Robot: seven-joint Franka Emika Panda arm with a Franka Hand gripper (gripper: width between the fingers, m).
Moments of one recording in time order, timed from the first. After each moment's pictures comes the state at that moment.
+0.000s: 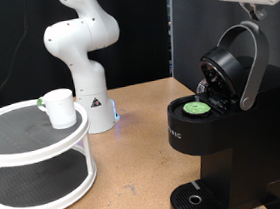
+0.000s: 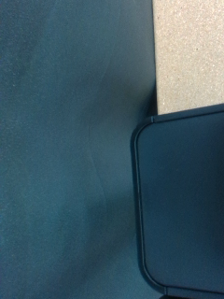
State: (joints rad) arm 0.26 -0.13 0.07 -2.02 0.53 2.14 -0.61
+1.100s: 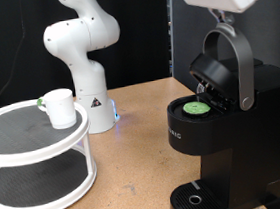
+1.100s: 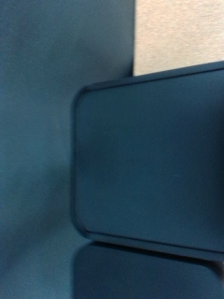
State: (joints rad) arm 0.22 -0.19 -0.01 -2.06 0.53 2.00 -0.76
